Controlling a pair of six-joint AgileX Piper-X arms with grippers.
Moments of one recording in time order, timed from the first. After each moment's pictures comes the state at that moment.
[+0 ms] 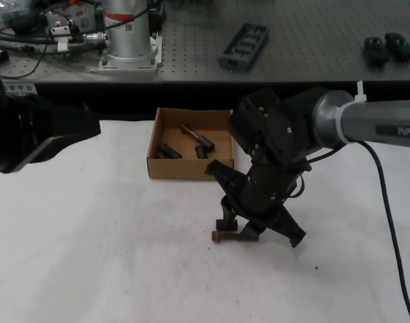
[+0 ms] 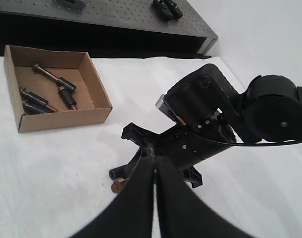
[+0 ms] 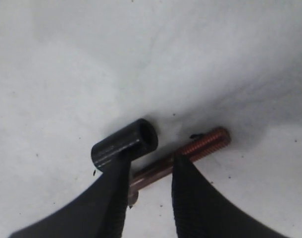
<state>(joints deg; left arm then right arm) -14.1 55.5 -44.6 21.2 29.8 -19.5 39.4 115.5 -79.0 43.4 -7.2 73.3</state>
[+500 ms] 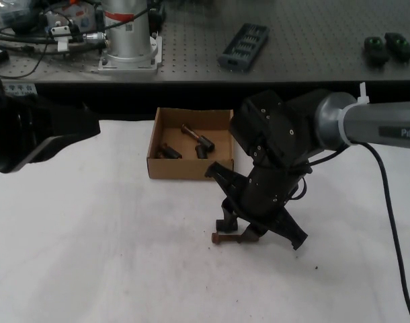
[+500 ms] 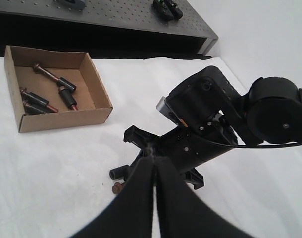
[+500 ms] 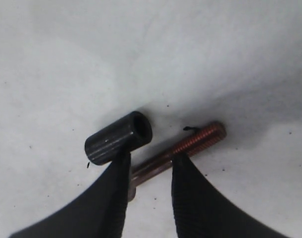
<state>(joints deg) -14.1 55.5 -44.6 21.2 29.8 -19.5 39.4 115.4 -78.6 43.5 -7.9 72.4</state>
